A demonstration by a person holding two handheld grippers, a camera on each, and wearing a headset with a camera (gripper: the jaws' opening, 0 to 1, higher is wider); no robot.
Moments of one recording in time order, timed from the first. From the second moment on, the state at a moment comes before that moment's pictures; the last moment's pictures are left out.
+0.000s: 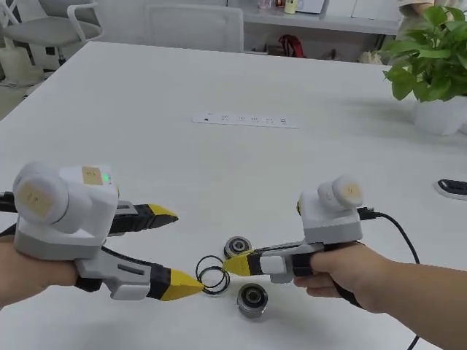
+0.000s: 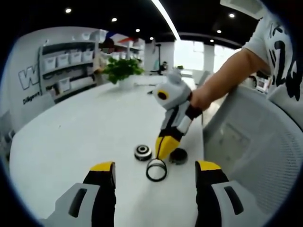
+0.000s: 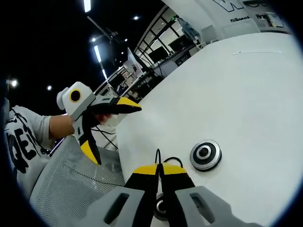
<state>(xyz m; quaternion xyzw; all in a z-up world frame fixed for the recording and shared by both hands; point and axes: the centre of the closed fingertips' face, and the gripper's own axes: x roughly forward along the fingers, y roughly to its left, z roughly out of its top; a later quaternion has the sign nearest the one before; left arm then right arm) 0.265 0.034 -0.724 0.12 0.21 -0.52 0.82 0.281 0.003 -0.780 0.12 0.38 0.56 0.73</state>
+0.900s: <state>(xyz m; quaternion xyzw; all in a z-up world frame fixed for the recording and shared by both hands) 0.260 0.034 -0.732 0.13 0.22 -0.52 0.81 0.282 0.001 -0.791 0.09 0.38 0.55 0.73</state>
